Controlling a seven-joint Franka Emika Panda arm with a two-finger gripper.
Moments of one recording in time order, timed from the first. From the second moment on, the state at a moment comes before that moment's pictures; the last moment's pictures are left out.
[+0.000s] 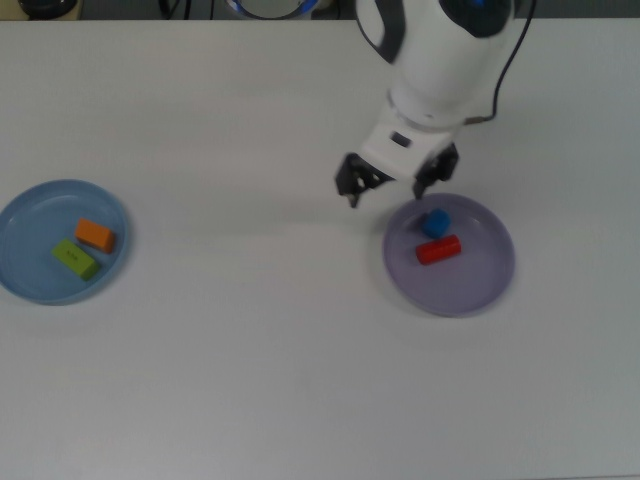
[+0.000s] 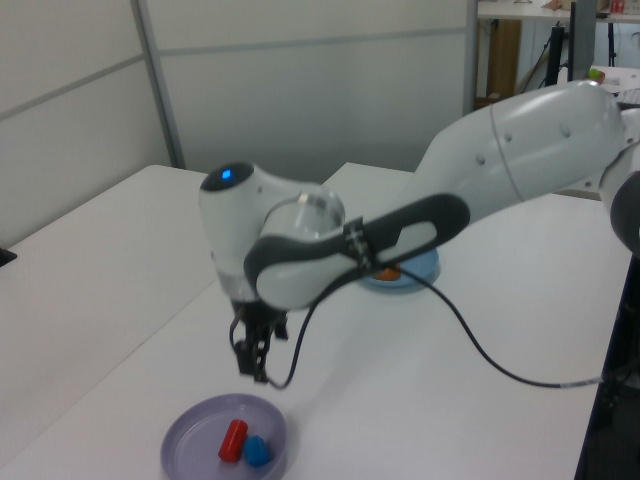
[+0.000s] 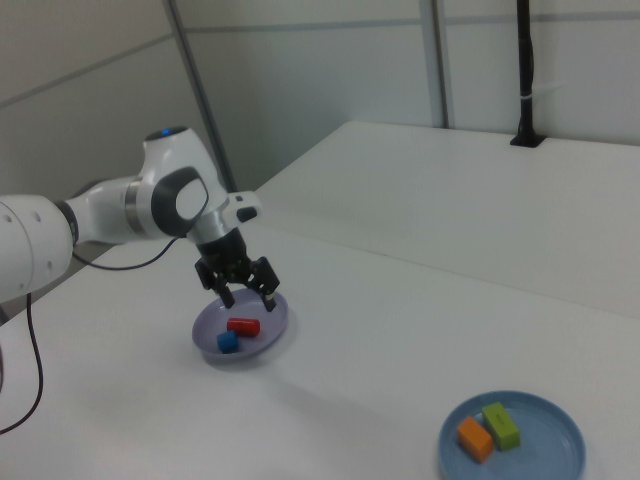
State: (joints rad) arm 0.34 0.37 -0.06 -1.57 -0.10 1.94 0.13
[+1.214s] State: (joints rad) arm -0.07 -0.05 0.01 -1.60 -0.07 1.56 0.06
